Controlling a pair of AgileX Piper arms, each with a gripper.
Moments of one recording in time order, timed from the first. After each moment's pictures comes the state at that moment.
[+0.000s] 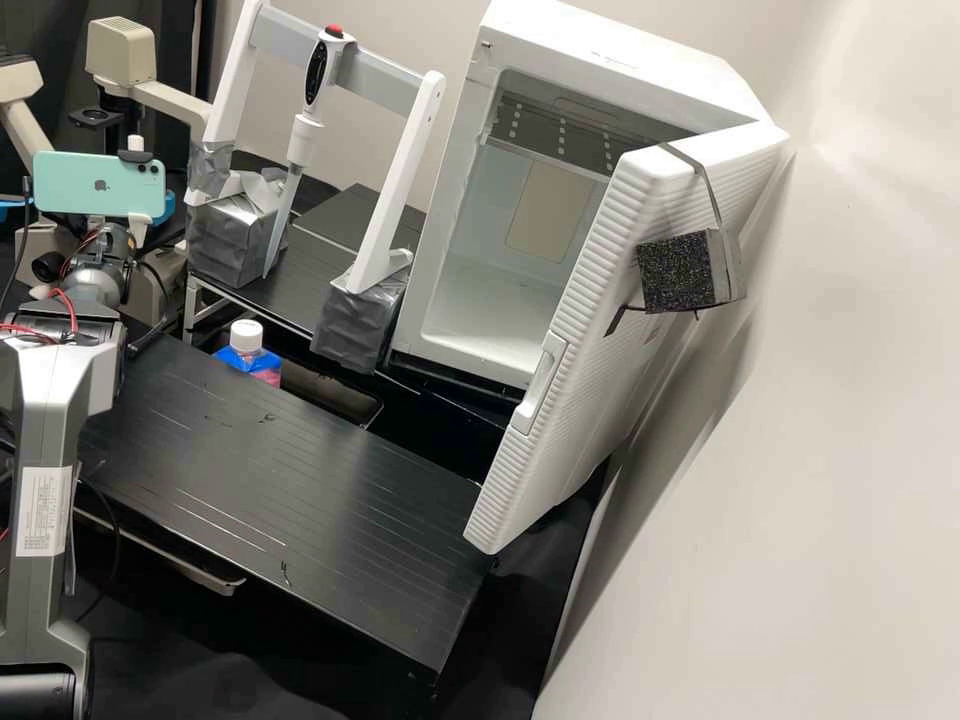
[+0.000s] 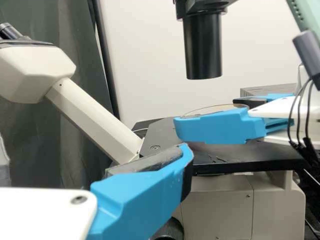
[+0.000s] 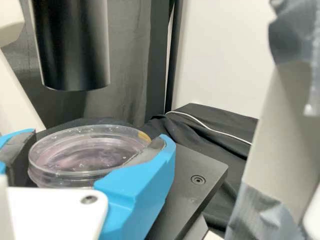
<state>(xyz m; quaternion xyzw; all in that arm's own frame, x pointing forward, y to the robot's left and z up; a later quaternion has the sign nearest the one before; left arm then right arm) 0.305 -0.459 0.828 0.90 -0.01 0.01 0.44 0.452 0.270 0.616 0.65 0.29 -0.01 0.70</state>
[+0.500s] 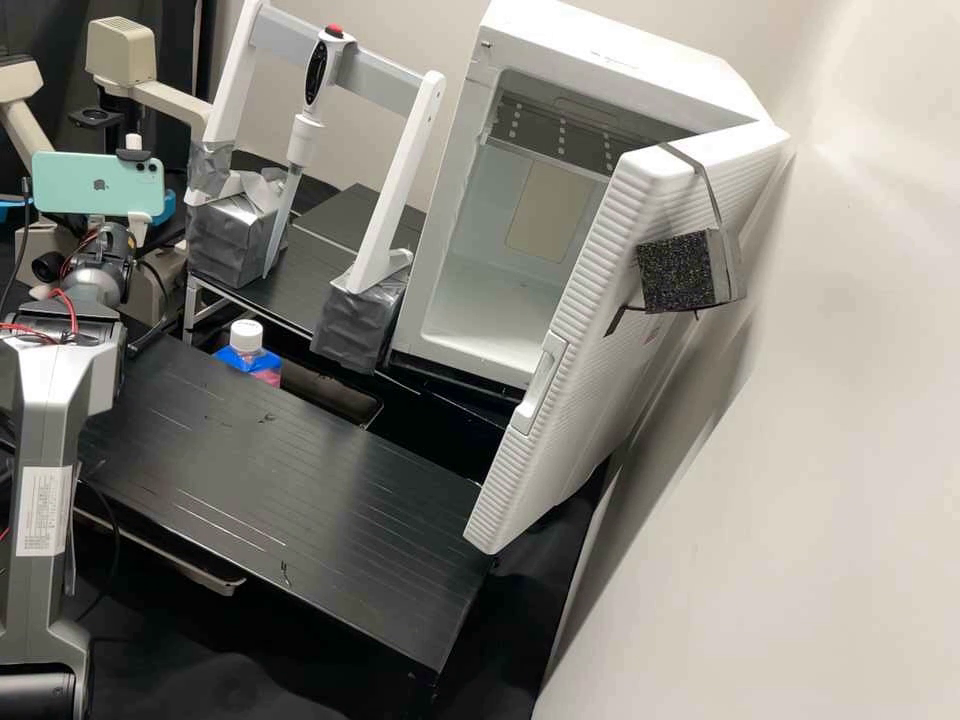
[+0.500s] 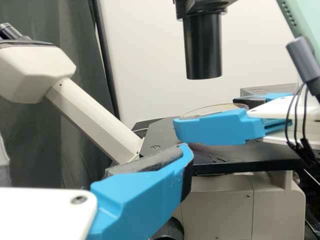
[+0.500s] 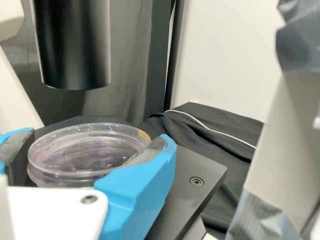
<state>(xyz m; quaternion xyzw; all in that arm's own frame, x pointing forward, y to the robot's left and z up) 0.305 -0.459 0.828 0.90 -0.01 0.01 0.44 0.453 0.270 0.615 0.65 0.29 -0.01 0.70</state>
